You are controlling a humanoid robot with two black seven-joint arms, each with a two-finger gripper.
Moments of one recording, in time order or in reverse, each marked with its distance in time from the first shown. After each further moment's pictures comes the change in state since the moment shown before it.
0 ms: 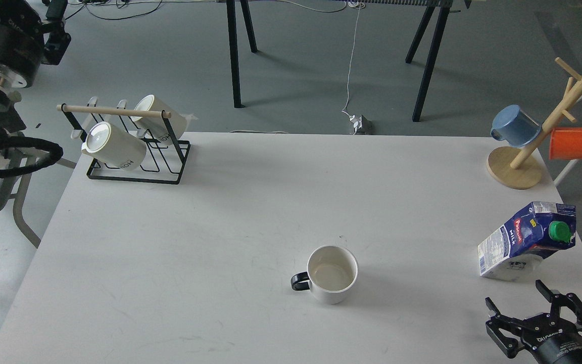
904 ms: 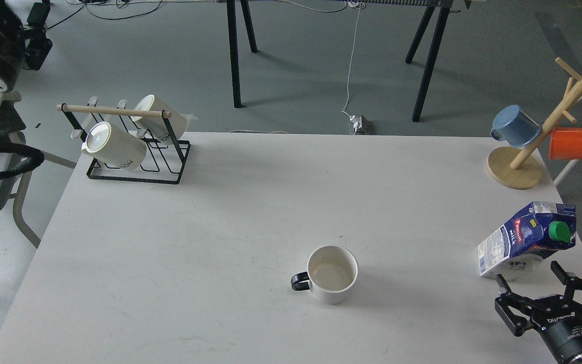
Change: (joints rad) left arm 0.014 0.044 0.008 -0.004 0.000 0.001 0.002; right arm -0.053 0.028 0.140 0.036 0.006 0.000 0.014
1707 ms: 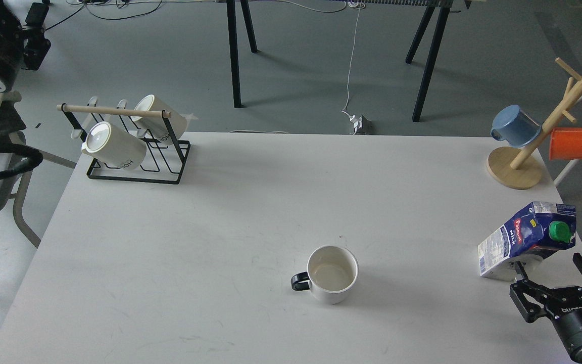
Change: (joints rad) left arm 0.002 0.003 0.000 0.000 0.000 -0.001 0.000; right arm 0.015 0.041 0.054 -0.008 -0.004 0.000 0.030
